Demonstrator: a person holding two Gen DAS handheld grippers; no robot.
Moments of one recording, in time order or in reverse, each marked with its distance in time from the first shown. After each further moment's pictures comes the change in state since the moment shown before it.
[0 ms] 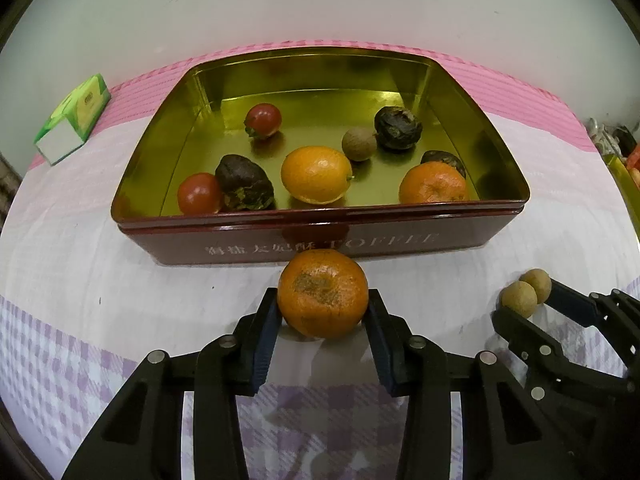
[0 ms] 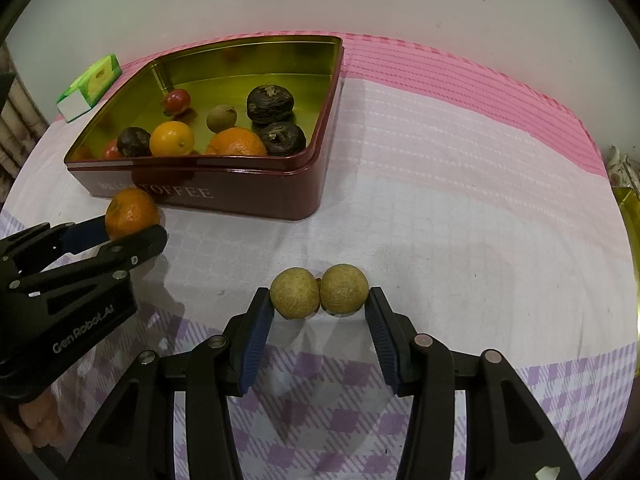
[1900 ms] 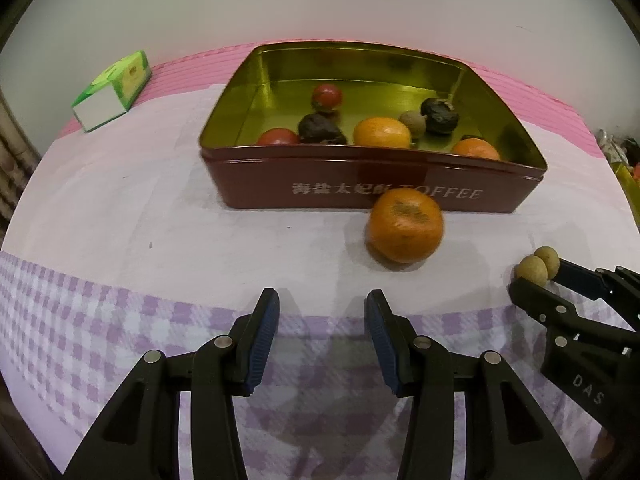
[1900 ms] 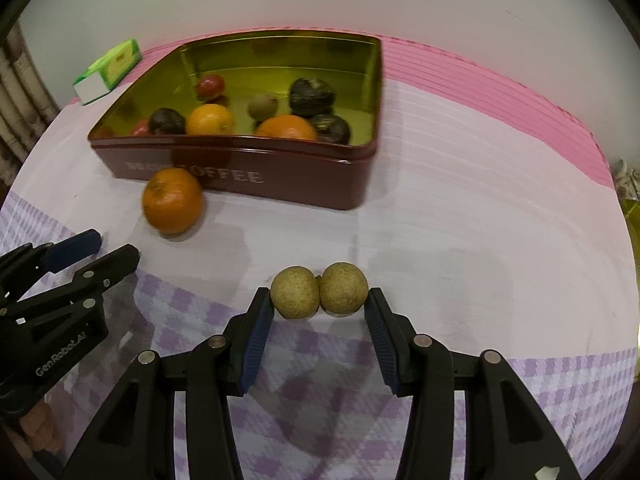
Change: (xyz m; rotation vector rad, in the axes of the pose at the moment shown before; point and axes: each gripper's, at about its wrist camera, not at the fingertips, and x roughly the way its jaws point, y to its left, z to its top) left arm -0.017 0.030 -0.037 -0.050 -0.025 0.035; right arm -0.005 0.014 -0.006 -0.038 0.009 0.011
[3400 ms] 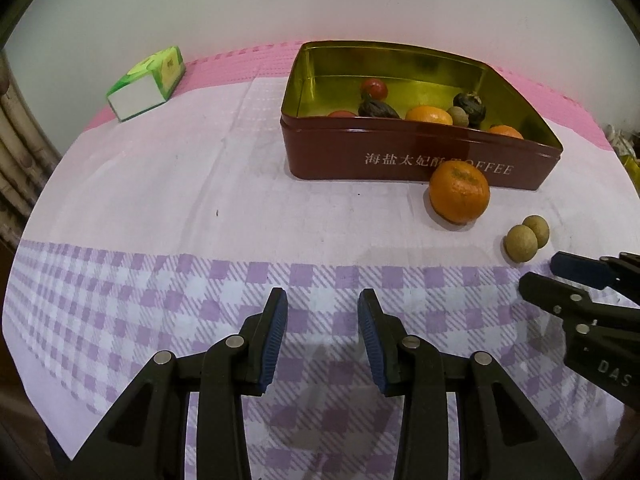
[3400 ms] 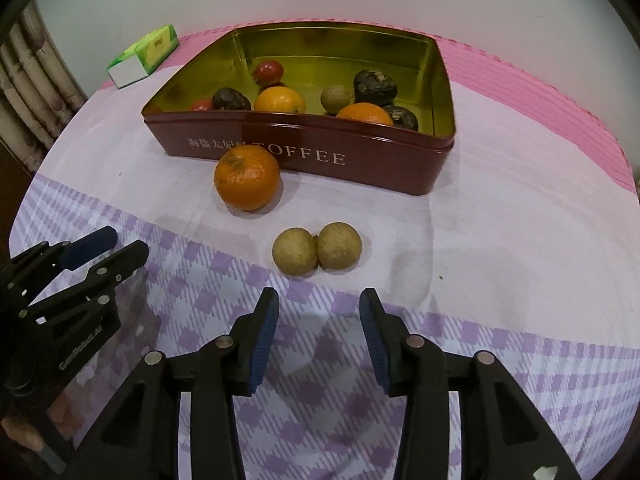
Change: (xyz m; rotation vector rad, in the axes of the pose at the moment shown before) left arm -0.023 0.039 -0.028 -0.003 -0.011 0.060; right arm -0.006 0.044 -0.006 -0.055 0.034 0.096
